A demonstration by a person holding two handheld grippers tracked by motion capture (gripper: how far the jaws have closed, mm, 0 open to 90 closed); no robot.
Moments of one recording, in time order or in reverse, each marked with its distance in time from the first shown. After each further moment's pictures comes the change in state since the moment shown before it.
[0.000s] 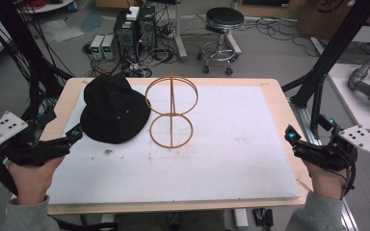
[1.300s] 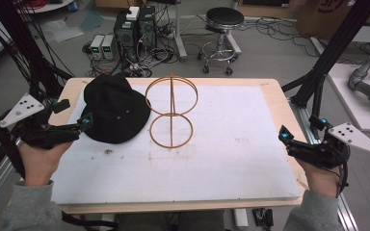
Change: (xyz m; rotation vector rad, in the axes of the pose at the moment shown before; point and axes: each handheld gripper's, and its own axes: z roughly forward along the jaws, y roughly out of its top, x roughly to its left) left arm 0.009 0.015 0.038 0.076 -0.079 0.019; right arm 0.004 -0.005 0.011 0.060 0.006 -0.014
